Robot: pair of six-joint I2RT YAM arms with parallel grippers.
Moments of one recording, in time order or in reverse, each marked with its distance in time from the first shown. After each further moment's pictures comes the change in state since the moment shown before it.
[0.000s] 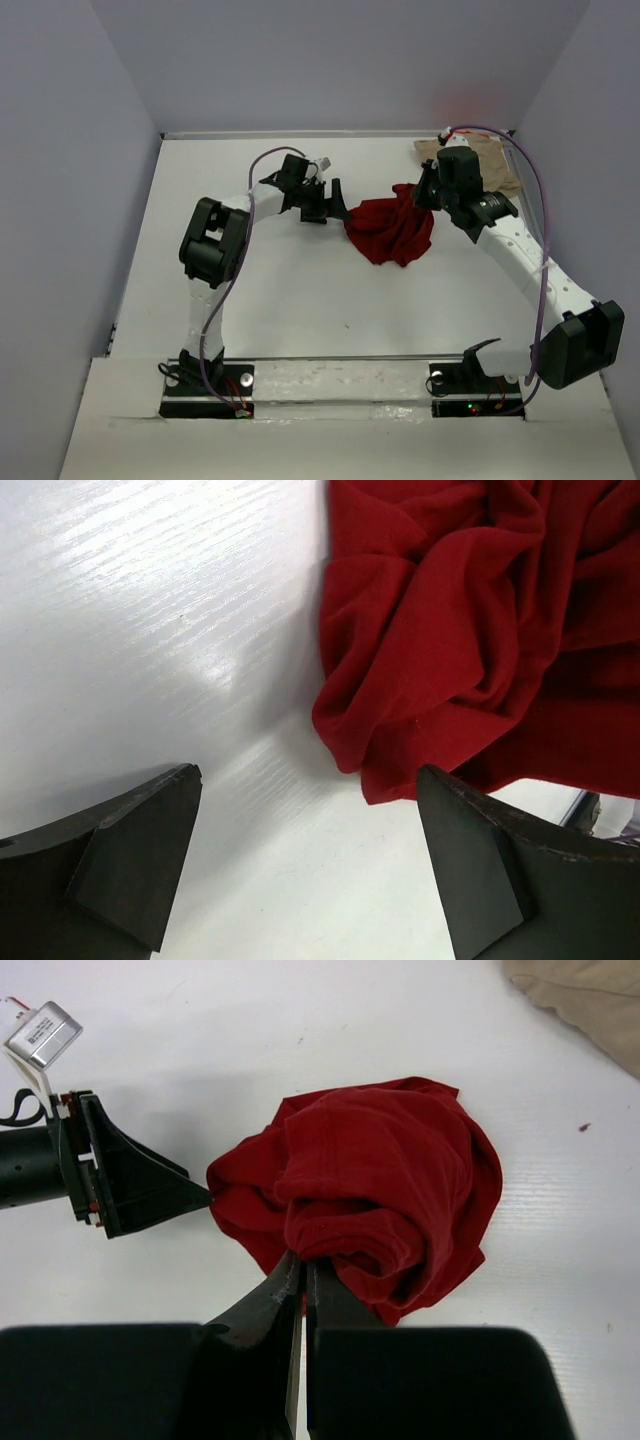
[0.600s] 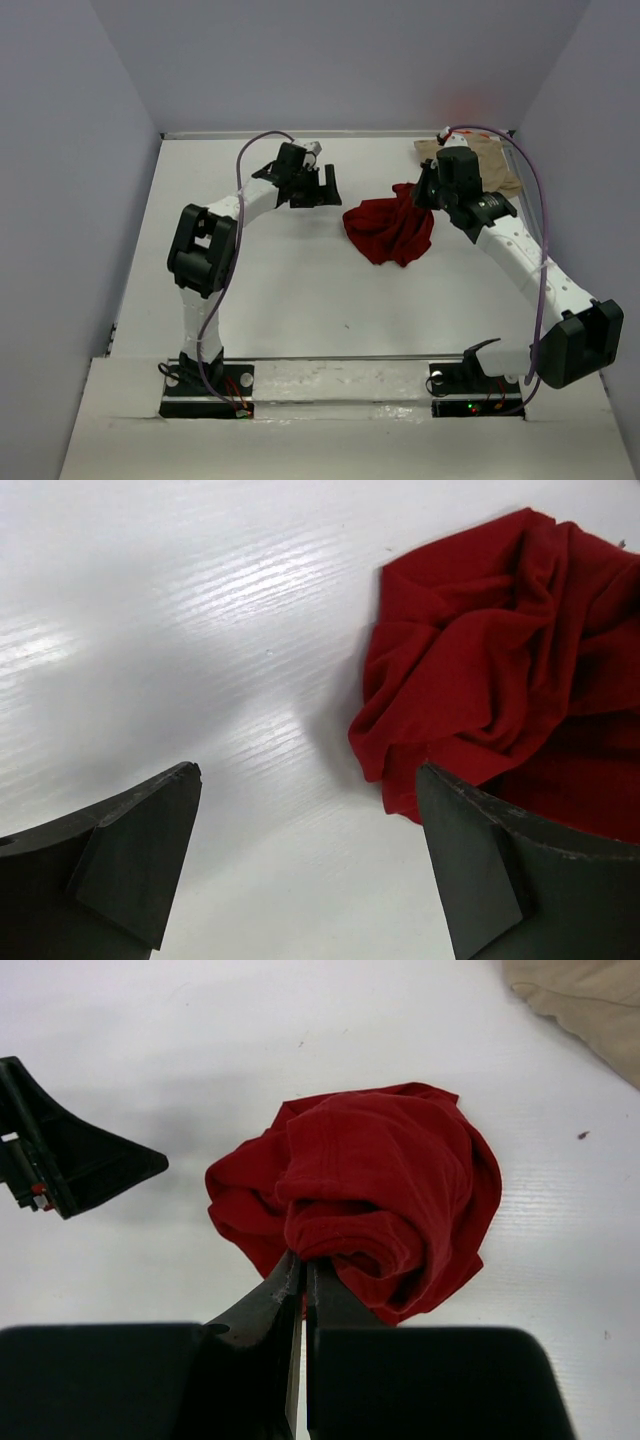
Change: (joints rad) left arm -0.005 -0.107 0.013 -0.063 -0.247 0.006; right arm 0.000 0.004 0.000 0.007 -0.001 -0.015
